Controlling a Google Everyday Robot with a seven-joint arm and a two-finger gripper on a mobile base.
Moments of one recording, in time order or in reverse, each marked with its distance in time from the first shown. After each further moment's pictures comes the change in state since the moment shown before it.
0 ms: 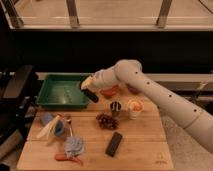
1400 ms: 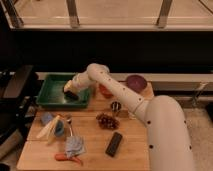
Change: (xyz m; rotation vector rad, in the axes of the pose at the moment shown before) arm 0.046 0.025 0.179 0.016 -0.114 -0.026
